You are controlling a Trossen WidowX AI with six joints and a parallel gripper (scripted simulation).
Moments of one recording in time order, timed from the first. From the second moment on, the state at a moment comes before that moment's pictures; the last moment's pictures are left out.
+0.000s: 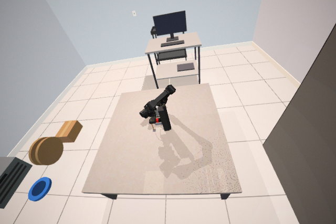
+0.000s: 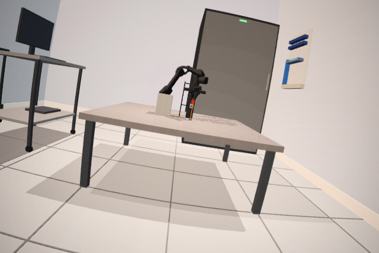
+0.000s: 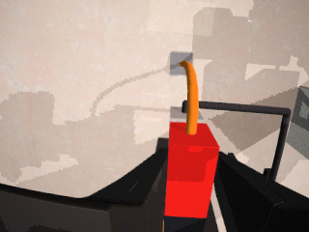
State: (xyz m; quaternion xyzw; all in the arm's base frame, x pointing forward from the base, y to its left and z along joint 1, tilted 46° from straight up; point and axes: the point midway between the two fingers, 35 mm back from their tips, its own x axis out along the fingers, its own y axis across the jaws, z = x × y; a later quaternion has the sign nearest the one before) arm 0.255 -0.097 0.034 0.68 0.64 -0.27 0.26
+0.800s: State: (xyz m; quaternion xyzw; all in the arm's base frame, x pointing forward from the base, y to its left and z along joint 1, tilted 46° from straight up) arm 0.255 -0.118 0.013 0.68 0.64 -0.26 0.25
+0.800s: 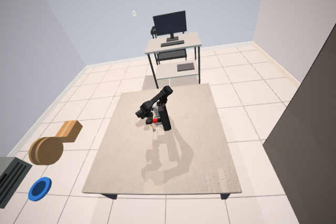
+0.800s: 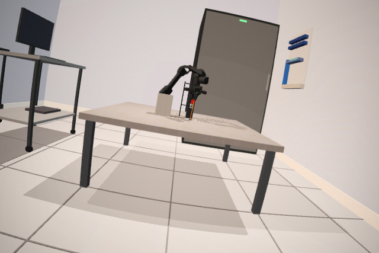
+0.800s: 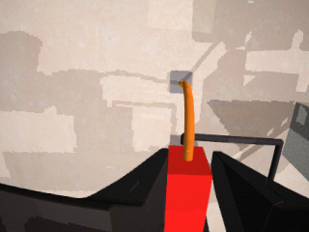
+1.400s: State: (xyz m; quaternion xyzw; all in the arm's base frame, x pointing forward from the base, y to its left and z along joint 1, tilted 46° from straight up) arm 0.250 -0.139 -0.002 0.67 0.63 -0.27 0.26
